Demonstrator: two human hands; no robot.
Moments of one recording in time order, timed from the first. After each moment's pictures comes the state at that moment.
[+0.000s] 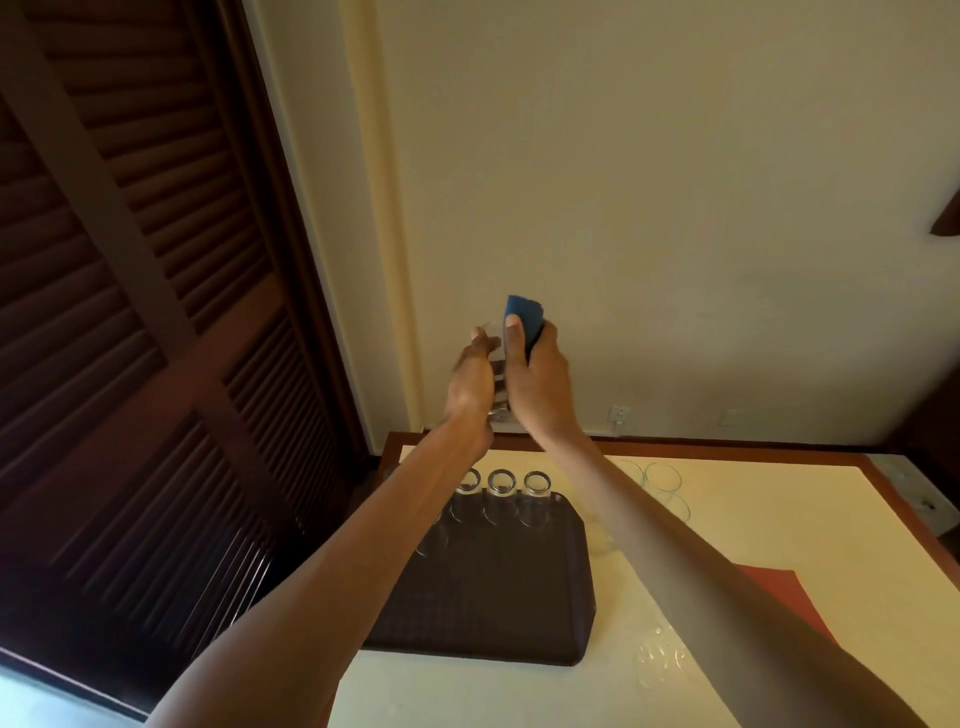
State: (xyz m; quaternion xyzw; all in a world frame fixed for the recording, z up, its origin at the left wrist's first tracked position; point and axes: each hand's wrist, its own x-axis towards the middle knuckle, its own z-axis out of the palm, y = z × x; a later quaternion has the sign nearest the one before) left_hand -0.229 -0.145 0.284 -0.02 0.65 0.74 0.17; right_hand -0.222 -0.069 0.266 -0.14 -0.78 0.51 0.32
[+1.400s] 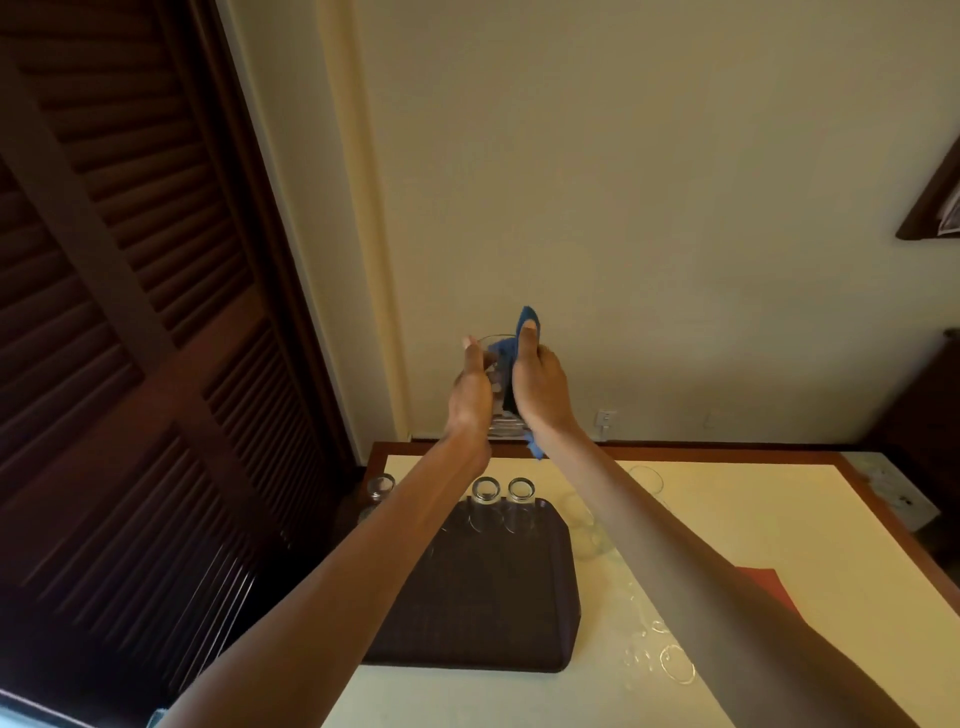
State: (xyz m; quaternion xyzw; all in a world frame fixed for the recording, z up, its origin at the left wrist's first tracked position) left_hand -0.219 -0.127 0.281 -0.01 0.63 0.76 0.18; right_hand -0.216 -0.044 0.271 -0.21 -0.74 0.59 0.24
